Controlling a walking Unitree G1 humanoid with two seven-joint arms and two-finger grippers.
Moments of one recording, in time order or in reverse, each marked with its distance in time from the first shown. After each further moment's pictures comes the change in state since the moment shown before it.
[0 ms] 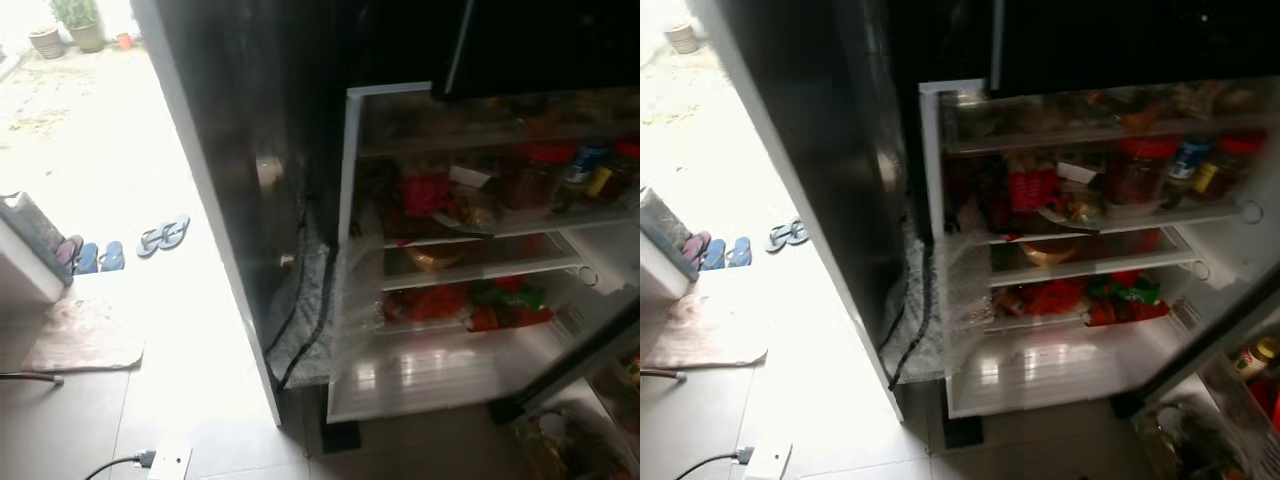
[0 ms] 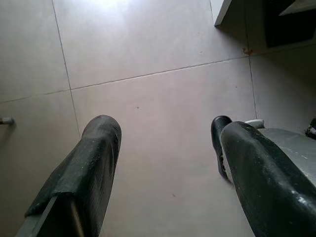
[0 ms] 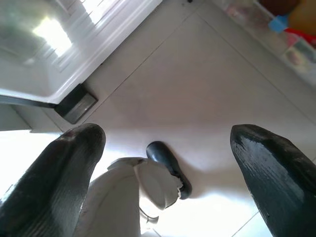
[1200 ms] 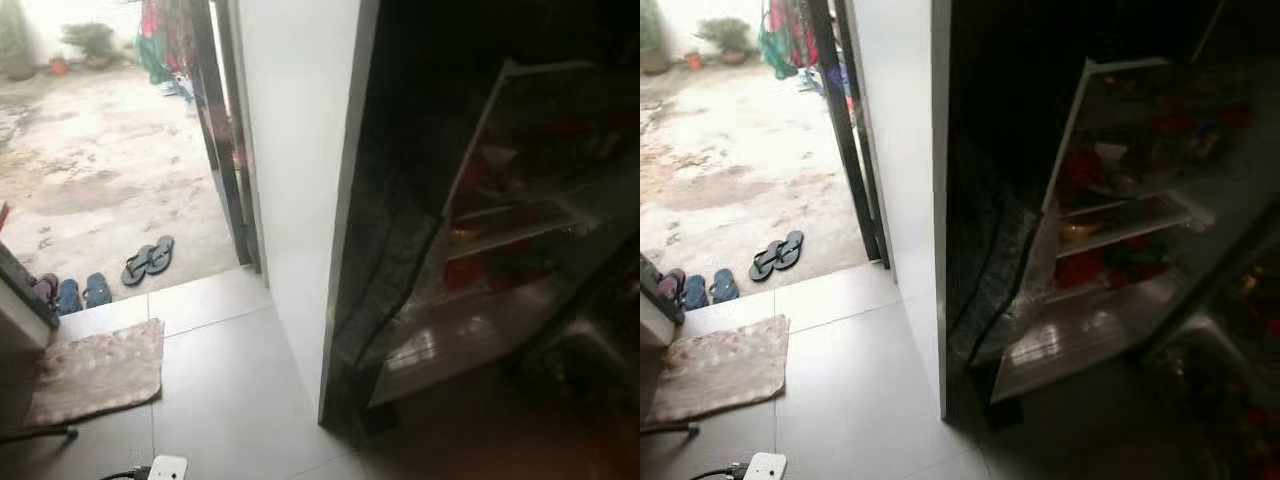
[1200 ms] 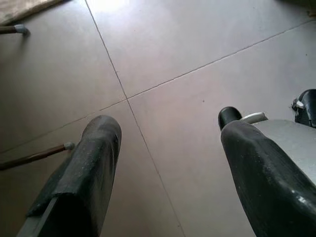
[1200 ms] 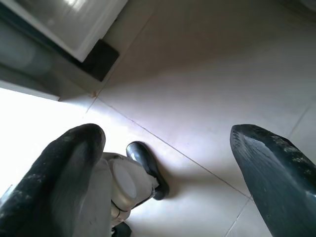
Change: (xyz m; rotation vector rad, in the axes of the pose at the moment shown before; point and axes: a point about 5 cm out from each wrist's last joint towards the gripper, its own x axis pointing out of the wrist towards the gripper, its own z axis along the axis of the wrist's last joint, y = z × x) left arm -0.003 0.003 -0.016 0.013 0.046 0.011; right arm -0.004 -0.007 -0.008 0.011 0.007 -0.017
